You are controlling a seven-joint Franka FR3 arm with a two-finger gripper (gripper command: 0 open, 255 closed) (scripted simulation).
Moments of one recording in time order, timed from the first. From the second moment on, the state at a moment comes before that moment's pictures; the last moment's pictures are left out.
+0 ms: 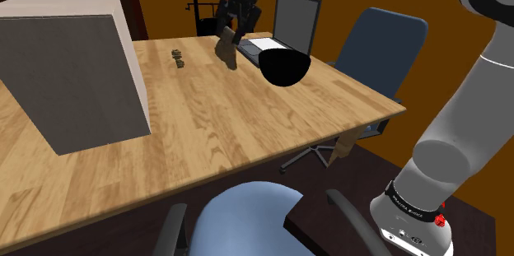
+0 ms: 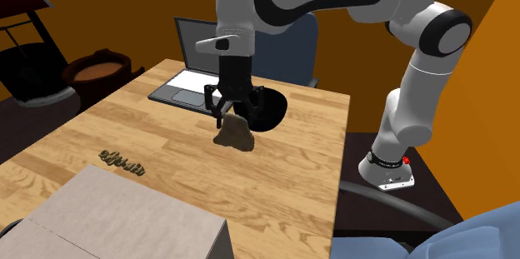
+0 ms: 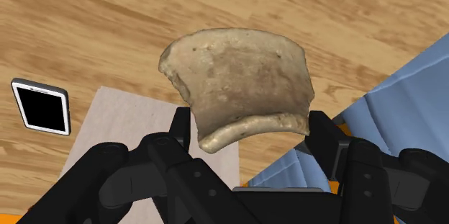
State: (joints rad) arm -0.24 0.04 0.40 -1.62 0.52 1.74 -1.49
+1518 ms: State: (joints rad) arm -0.41 -0.15 0.21 -1.91 0.56 1.66 -1.85
